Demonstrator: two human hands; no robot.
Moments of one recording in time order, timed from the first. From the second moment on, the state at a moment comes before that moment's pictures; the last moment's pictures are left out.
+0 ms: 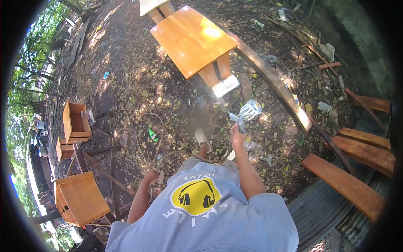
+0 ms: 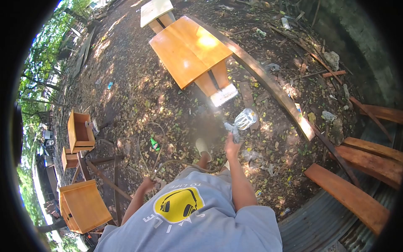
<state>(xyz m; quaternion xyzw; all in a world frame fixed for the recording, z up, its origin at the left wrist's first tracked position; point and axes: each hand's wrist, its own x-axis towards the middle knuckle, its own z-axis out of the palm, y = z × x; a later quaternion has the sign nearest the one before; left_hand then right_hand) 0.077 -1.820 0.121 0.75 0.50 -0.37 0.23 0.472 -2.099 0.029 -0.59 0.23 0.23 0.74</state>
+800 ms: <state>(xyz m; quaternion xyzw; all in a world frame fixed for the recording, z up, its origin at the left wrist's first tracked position) 0.261 -1.903 0.099 0.84 0.37 -0.31 0.24 0.538 -2.283 0.205 -0.74 -0.07 -0.02 0.67</state>
